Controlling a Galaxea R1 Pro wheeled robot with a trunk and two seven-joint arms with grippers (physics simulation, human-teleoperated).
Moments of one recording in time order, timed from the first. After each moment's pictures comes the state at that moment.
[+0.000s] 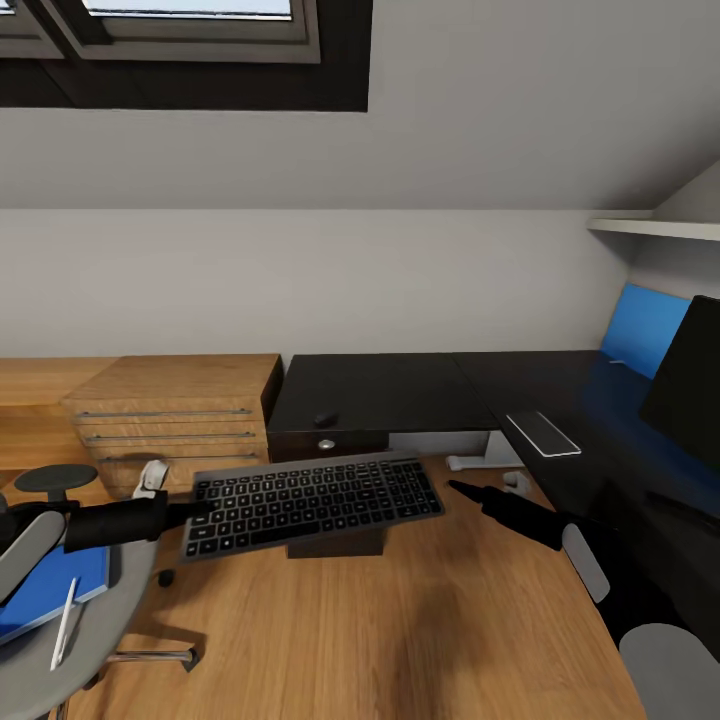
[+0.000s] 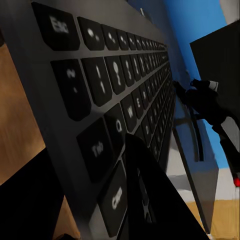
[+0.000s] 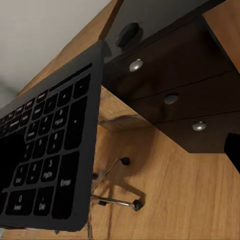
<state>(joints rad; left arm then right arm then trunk) -0.53 0.62 -0.19 -1.15 1.00 1.01 -0.75 -0.62 -0.21 -0.11 -0.82 -0.45 0.57 0.81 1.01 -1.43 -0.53</state>
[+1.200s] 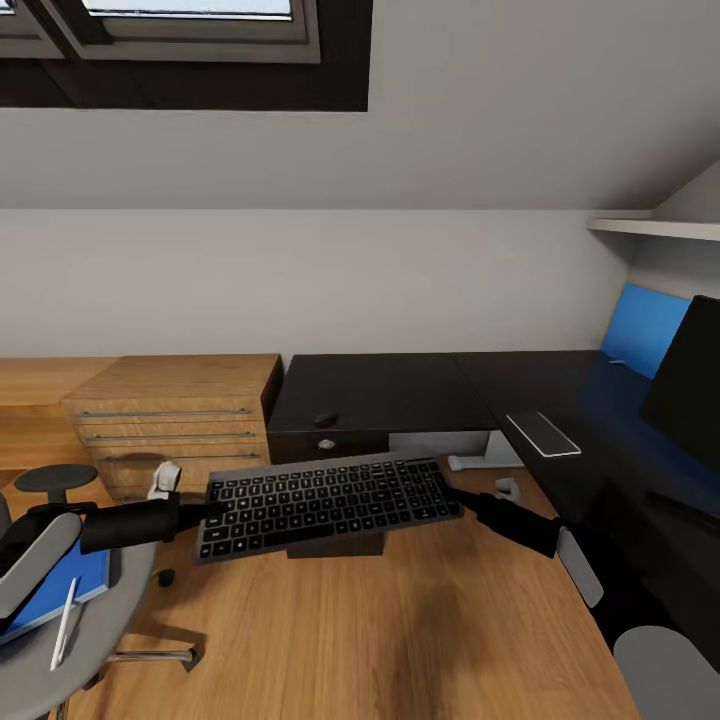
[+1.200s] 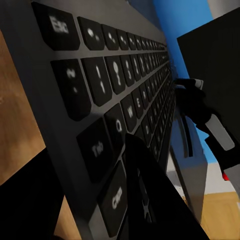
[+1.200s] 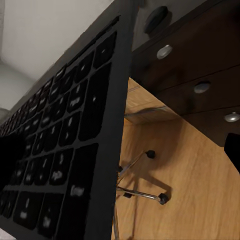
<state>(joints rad) -0.53 0.57 -0.20 -1.15 0.99 1.01 -0.78 -0.62 -0.19 -0.10 -0.77 -0.46 0.57 0.93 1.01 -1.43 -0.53</state>
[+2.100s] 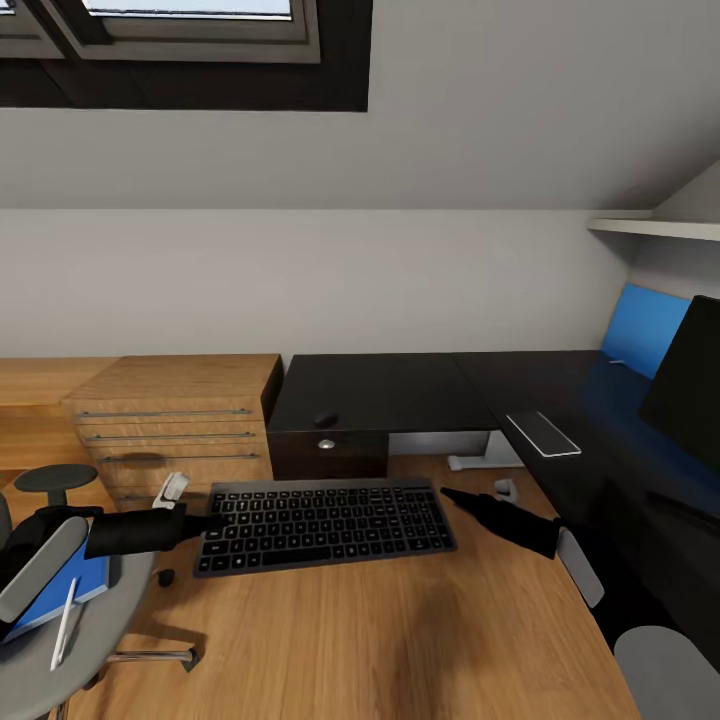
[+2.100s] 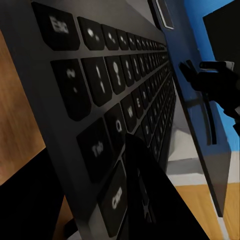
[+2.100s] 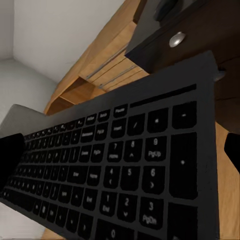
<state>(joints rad) -0.53 0.57 -0.22 -1.15 0.89 1.01 -0.78 -0.62 -0.19 -0.10 -0.77 -0.46 0.64 0.97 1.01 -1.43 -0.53</state>
